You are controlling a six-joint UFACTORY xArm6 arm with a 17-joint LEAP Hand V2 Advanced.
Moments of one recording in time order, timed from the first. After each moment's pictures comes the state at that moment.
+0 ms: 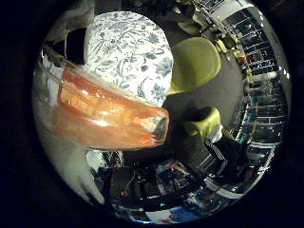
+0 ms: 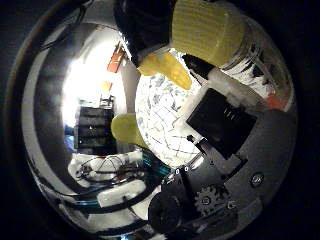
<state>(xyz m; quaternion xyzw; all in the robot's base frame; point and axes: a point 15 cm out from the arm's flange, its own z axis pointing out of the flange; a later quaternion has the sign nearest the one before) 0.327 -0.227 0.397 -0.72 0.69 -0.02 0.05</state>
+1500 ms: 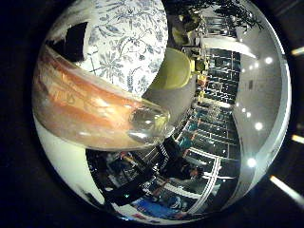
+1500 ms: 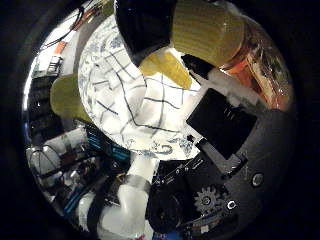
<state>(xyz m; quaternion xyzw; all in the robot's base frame) 0.320 -0.071 0.325 -0.77 0.61 -0.12 -0.10</state>
